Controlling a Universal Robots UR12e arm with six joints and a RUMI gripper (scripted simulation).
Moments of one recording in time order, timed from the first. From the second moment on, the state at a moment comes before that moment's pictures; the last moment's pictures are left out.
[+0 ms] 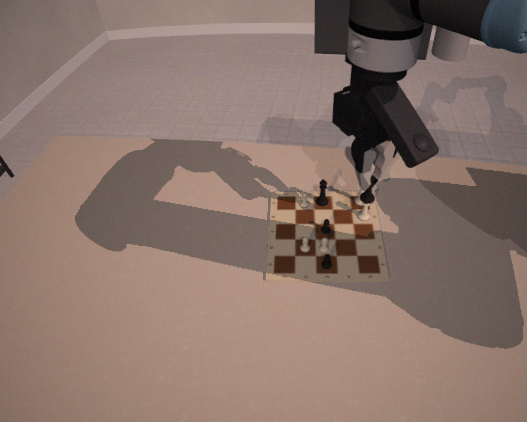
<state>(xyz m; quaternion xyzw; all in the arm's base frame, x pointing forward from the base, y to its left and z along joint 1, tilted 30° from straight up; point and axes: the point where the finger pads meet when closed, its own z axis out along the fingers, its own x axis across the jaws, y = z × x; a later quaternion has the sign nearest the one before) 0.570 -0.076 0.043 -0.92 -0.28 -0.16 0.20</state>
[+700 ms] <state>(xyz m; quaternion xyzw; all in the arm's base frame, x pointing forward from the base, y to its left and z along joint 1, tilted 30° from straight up) 0.660 0.039 0.118 -0.91 -0.33 -0.17 0.19</state>
